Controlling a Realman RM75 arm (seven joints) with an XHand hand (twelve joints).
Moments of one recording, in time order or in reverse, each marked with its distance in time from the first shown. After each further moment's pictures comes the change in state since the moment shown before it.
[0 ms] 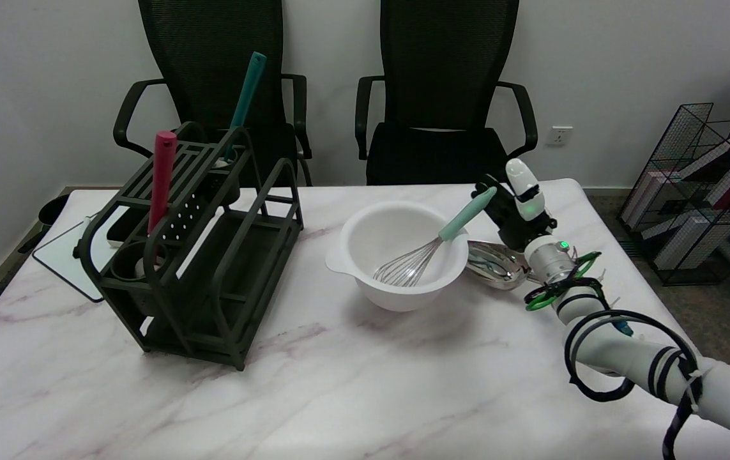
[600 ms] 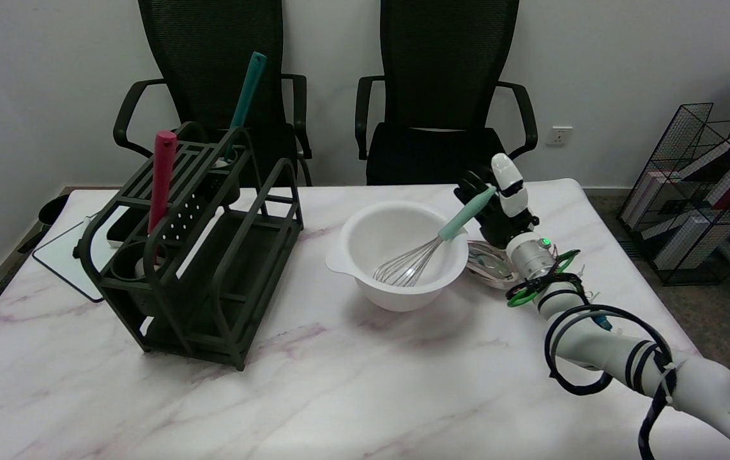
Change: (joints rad) arm 0.065 -0.057 -0.043 0.050 -0.009 -0.011 0.063
